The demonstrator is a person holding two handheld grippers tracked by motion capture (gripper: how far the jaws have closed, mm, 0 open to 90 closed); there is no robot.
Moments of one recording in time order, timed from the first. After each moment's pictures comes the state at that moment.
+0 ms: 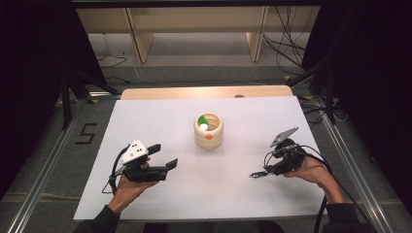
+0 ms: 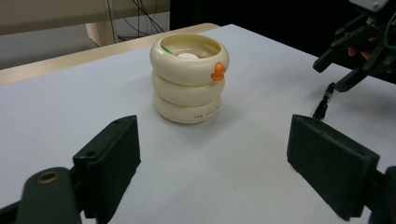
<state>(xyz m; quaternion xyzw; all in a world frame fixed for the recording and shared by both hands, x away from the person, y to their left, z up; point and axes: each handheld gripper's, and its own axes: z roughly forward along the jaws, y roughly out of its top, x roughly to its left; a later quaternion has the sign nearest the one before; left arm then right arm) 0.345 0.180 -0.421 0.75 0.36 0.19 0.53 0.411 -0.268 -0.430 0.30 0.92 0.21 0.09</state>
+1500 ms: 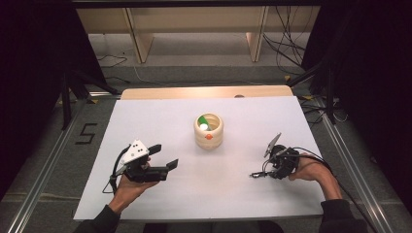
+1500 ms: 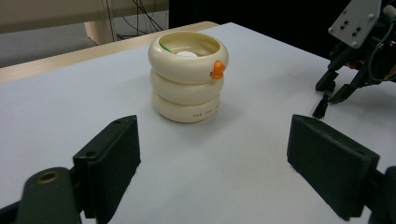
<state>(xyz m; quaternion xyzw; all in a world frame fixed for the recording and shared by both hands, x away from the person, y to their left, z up) 0.346 0.179 -0.422 0.75 0.36 0.18 0.53 0.418 -0.258 -0.452 0.23 0.97 0.07 0.05</state>
